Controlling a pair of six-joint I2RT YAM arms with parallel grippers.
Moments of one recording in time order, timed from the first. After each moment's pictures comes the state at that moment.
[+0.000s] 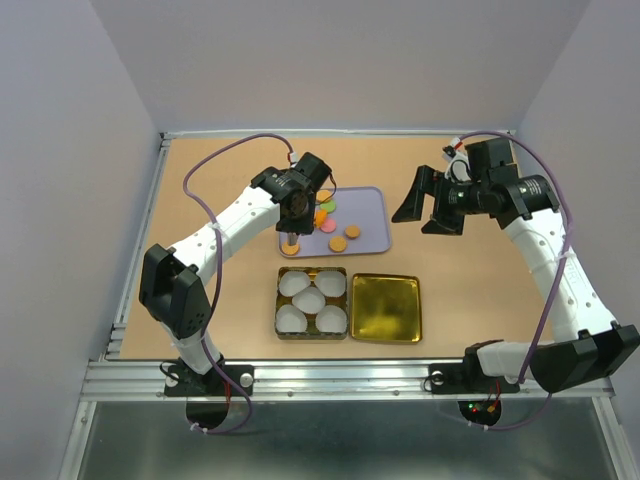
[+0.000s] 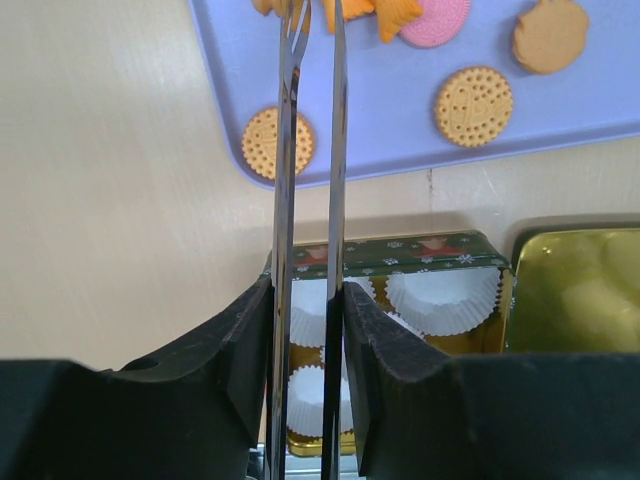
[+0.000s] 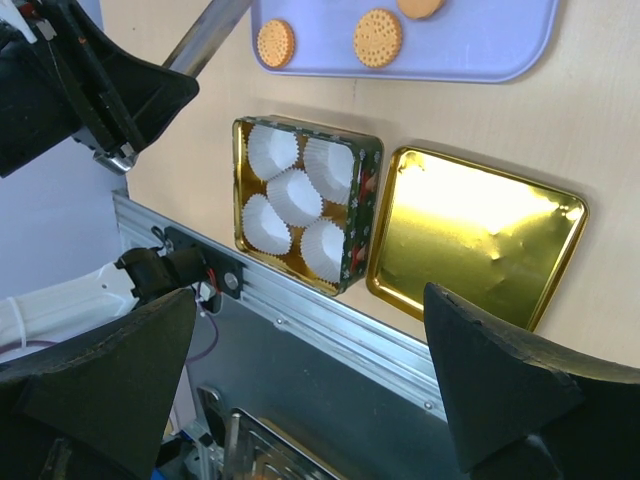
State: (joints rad) left arm -0.69 1.69 1.57 -1.03 -0.27 -0.51; right arm 0.24 1.28 1.48 -1.07 -0.50 0.50
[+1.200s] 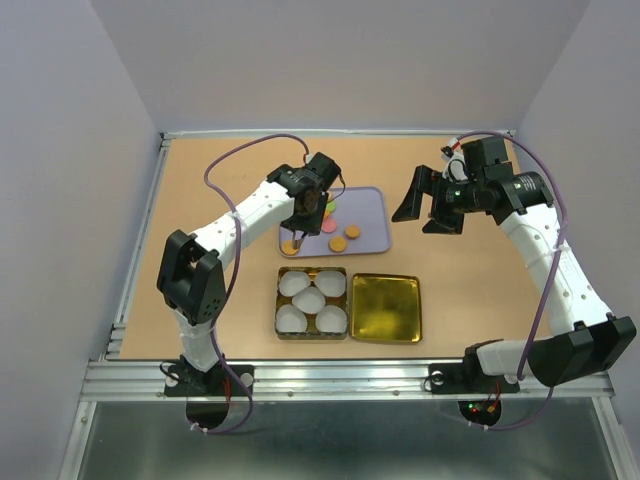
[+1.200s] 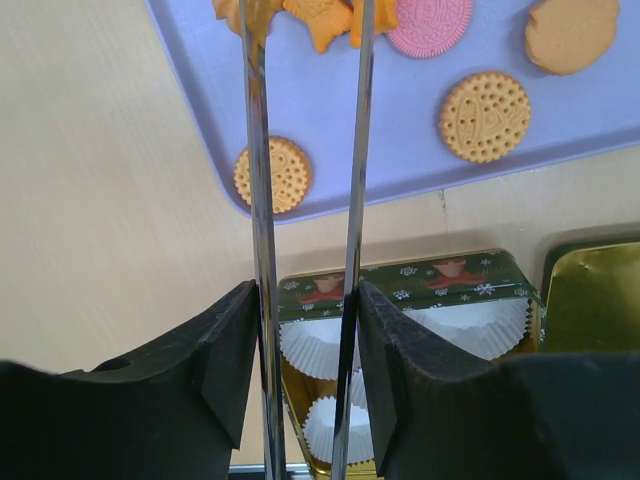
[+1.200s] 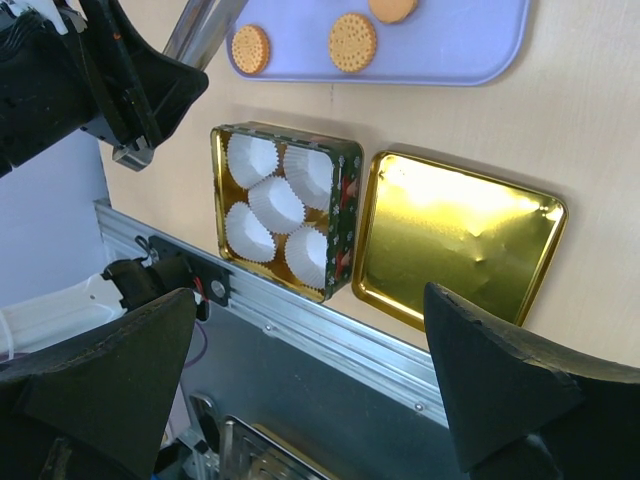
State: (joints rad) left arm -0.69 1.81 1.63 -1.02 -0.27 -0.39; right arm 0.24 1.32 1.48 -1.07 -0.46 0.49
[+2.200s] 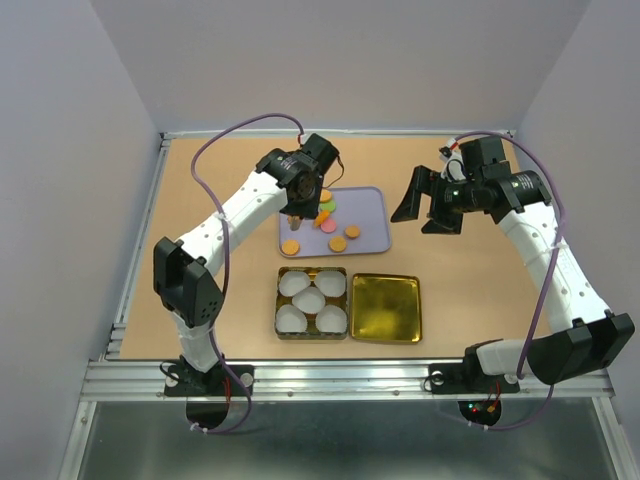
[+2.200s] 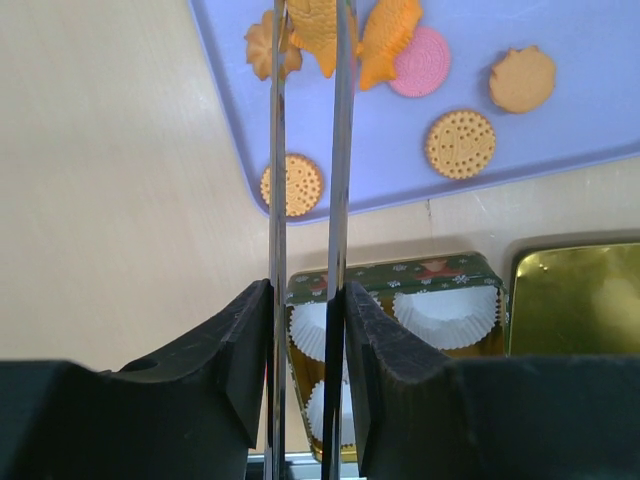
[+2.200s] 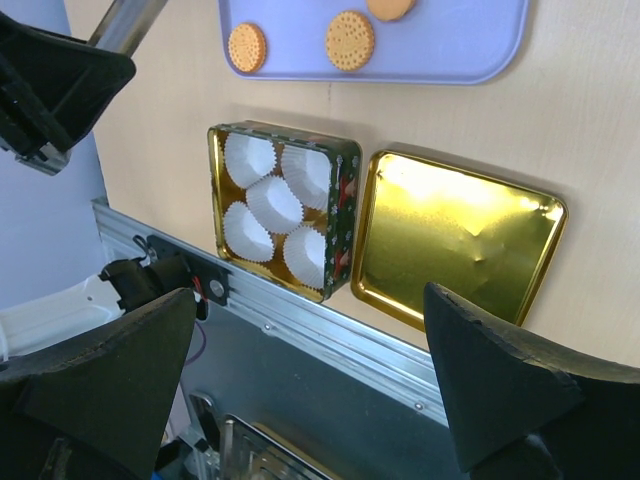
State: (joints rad) left arm -0.69 1.80 1.81 -1.14 -0.31 -0.41; right arm 0.25 1.33 1.48 -1.07 -0.46 0.49
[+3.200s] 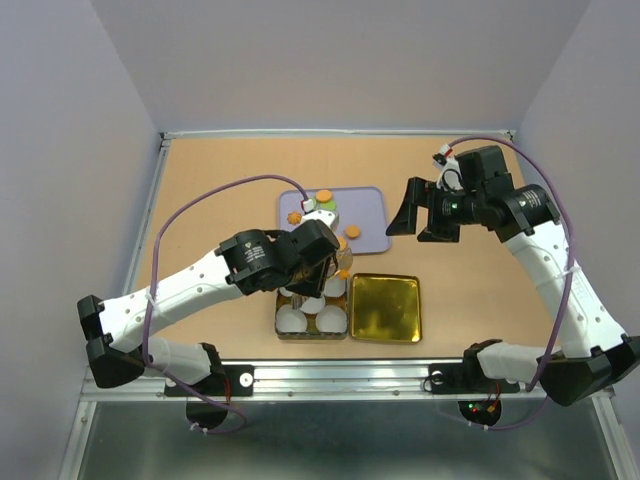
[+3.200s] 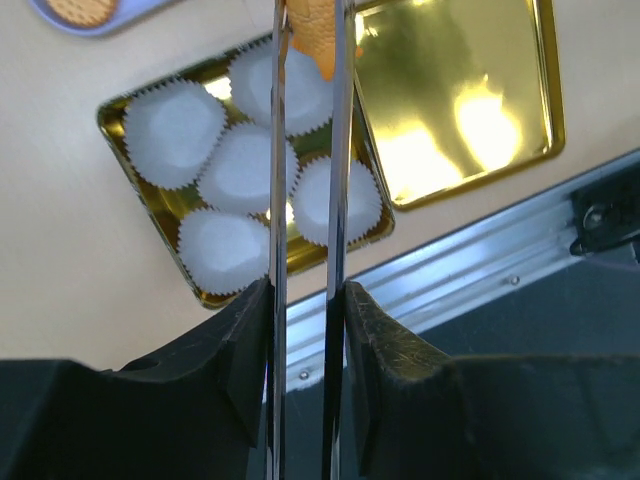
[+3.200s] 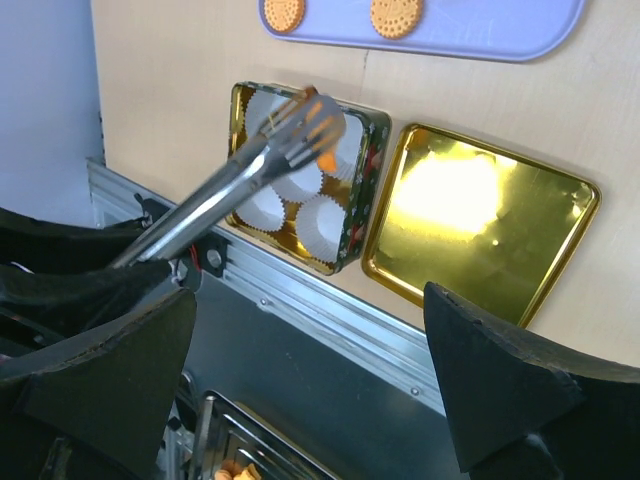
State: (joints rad) left arm -1.09 1.28 1.40 -1.12 -0.25 -0.68; right arm 0.36 1.24 1.47 -1.09 -0.43 0.49
